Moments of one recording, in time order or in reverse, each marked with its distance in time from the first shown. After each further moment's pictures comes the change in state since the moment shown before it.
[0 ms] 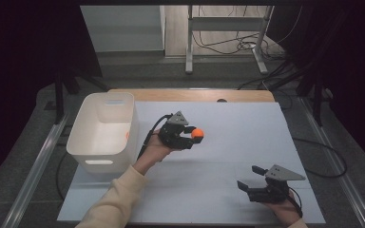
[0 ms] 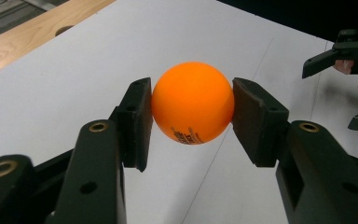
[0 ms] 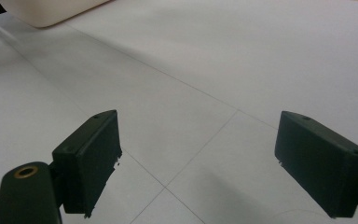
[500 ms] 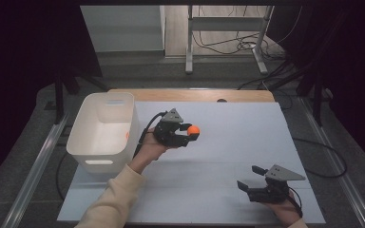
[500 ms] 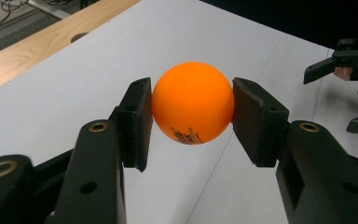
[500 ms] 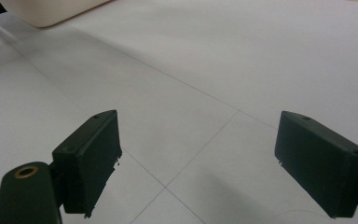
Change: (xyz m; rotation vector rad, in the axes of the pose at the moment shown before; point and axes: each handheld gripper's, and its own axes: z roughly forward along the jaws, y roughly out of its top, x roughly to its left) left arm 0.005 0.001 -0.016 -0.024 0.020 -0.007; right arm 0.000 0.000 0.000 -0.002 0.001 -0.003
